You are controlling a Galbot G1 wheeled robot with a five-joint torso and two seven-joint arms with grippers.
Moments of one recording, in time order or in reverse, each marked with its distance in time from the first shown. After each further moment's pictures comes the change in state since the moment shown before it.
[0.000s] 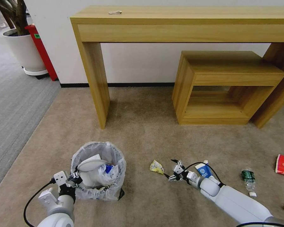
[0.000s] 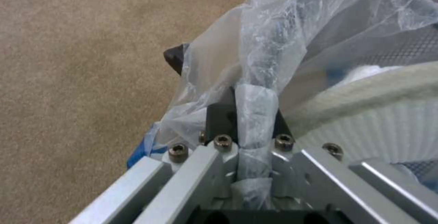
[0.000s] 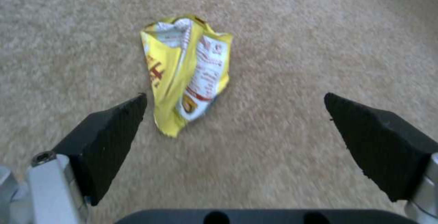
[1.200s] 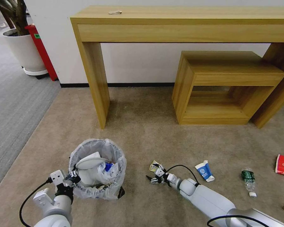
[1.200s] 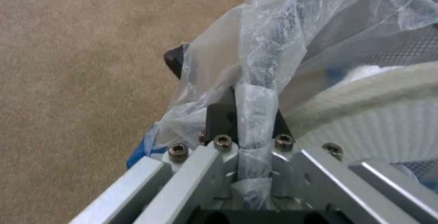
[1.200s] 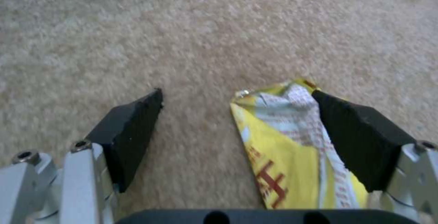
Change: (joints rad) left arm 0.020 0.011 -0.008 -0.053 -0.033 0.007 -0.007; right arm 0.048 0.229 -0.046 -0.244 -0.020 0.063 -0.019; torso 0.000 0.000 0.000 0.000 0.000
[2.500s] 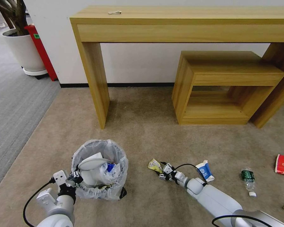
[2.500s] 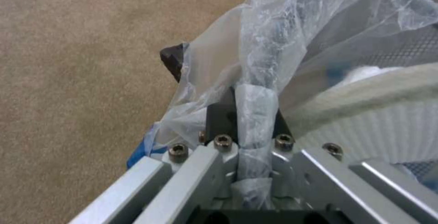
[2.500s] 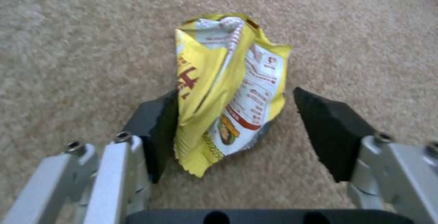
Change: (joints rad) left arm -0.003 -0.011 0.016 0.004 0.005 0.000 0.003; right arm 0.000 -0.001 0.072 -0.047 -0.024 0.021 0.003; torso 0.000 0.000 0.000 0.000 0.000
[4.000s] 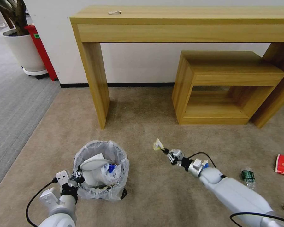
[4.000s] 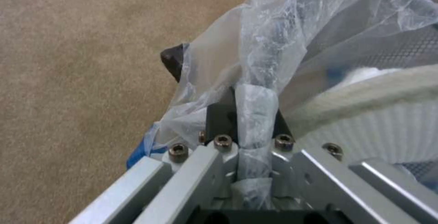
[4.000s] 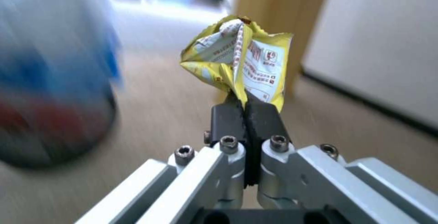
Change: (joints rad) left arm -0.007 0.009 0.014 0.021 0.015 -0.004 0.002; right arm -0.056 -0.303 0.156 0.552 0.403 0.206 -0.299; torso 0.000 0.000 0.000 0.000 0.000
